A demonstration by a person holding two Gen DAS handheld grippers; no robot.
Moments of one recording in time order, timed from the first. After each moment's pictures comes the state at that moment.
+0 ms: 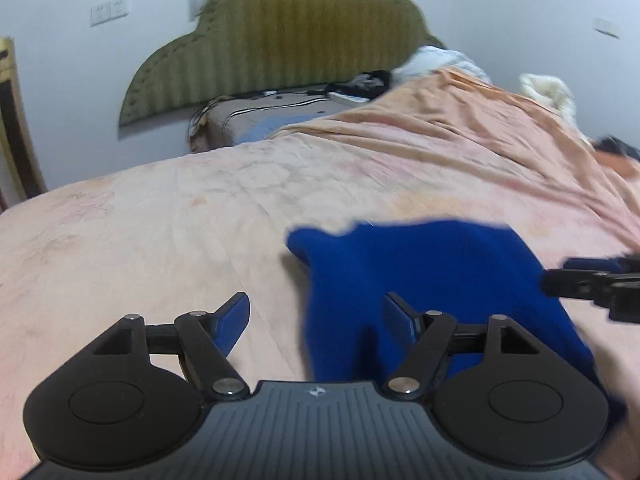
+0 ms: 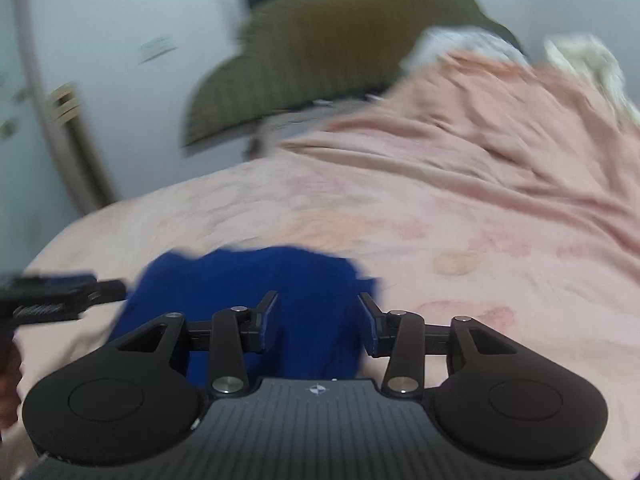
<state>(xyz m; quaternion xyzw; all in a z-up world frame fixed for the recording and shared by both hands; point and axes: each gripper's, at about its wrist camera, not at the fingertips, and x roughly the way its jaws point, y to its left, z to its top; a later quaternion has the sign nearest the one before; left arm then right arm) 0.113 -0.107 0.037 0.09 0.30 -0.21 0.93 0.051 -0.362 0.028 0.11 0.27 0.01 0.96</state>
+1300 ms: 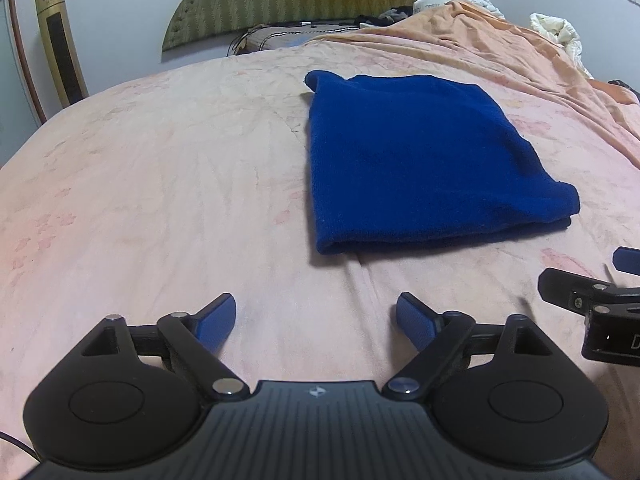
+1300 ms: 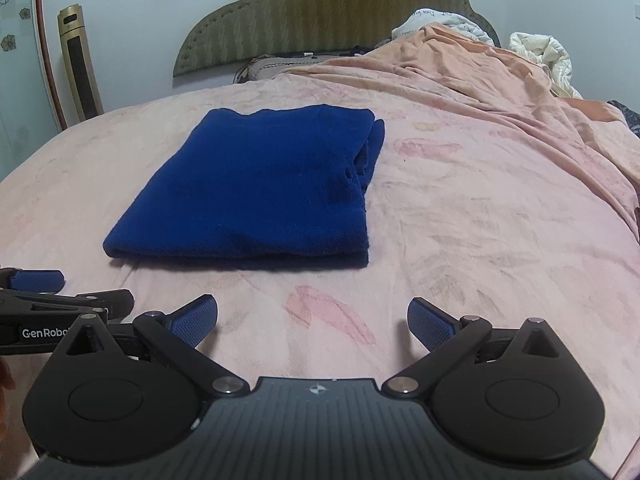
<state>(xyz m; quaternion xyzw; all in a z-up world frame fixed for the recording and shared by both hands) -0.032 -0.072 -0.009 0.08 0.39 -0.14 0.91 -0.098 -0.257 -0.002 0.06 0.34 -0.08 0.93</state>
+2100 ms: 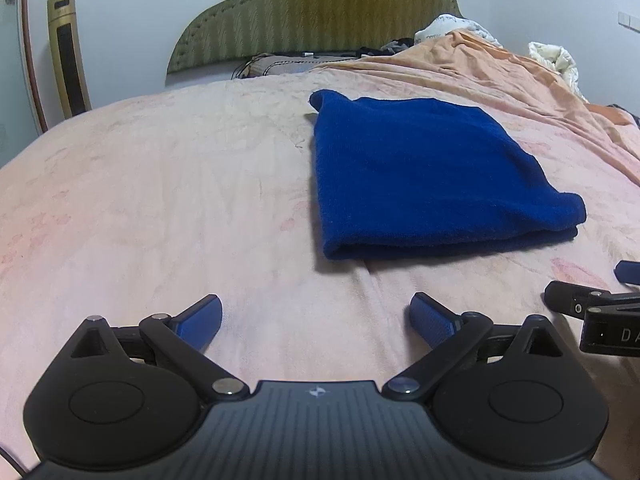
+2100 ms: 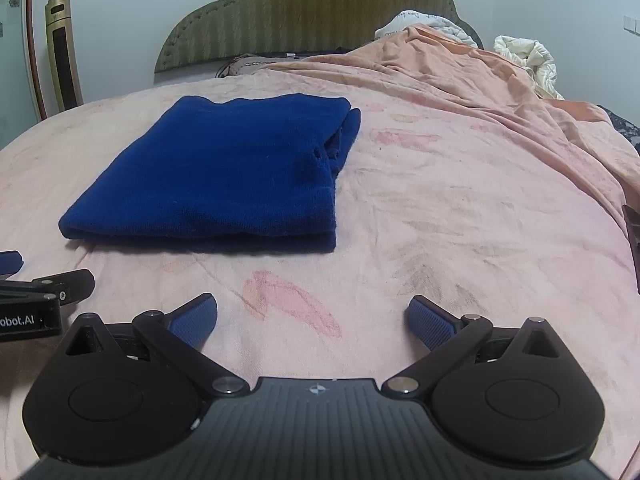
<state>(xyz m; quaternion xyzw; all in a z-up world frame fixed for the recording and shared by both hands) -0.034 -0.060 -0.027 0.06 0.34 -0.15 0.93 -0.095 -0.266 -0.028 0.03 0.33 -0.11 0.94</state>
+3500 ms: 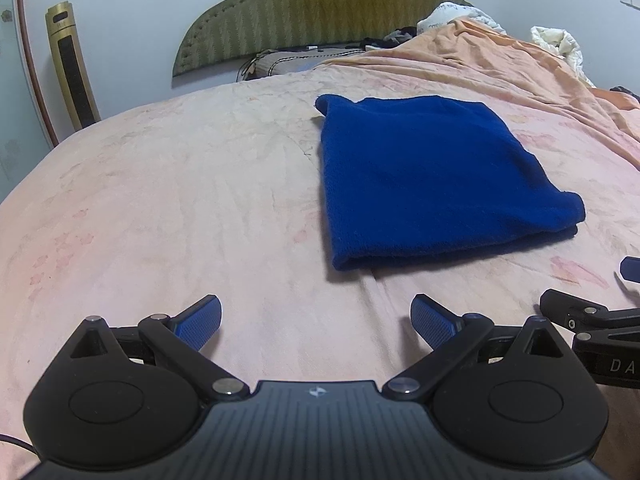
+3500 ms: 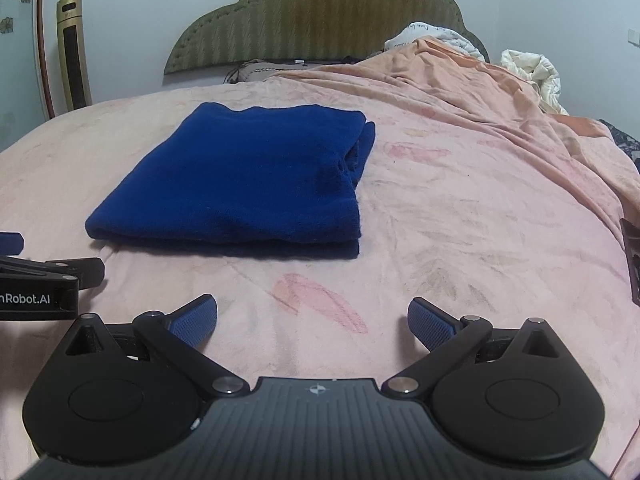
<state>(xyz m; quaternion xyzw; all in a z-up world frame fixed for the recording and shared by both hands) -0.037 -0.065 -0.005 0.09 0.35 -0.13 0.92 -0.102 -0.246 -0.017 0.02 0.33 -0.10 0.94</state>
